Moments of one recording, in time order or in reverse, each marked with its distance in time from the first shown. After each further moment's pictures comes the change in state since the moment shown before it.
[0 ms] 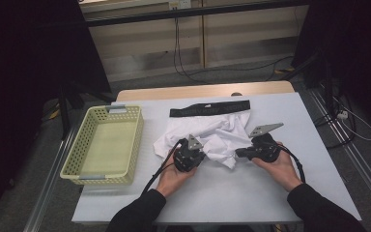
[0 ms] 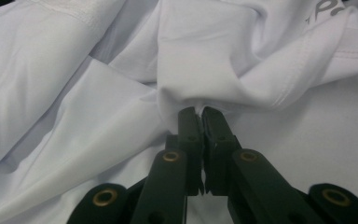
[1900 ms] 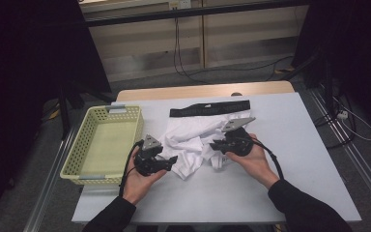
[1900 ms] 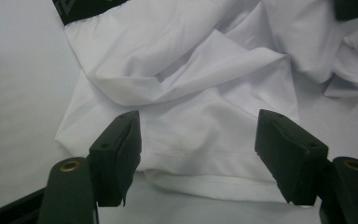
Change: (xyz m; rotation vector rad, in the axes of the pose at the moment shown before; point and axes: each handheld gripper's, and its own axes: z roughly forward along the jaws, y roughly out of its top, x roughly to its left) left arm 0.053 -0.047 -0.076 -0.084 0.088 -0.176; right arm 0.042 0.056 0.043 -0.074 0.021 -0.104
